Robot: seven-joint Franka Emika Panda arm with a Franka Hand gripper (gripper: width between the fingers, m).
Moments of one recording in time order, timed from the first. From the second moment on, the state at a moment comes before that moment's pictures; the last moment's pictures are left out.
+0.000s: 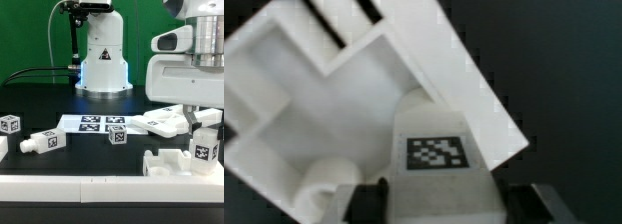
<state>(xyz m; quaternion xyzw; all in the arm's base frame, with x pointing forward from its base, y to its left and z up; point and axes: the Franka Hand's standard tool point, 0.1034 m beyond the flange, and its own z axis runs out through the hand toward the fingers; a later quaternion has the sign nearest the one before) 0.607 0.128 0.086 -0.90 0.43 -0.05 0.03</state>
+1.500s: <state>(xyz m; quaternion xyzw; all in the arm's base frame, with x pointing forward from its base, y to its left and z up) 0.618 0.129 0.086 -0.99 0.08 -0.08 0.01</state>
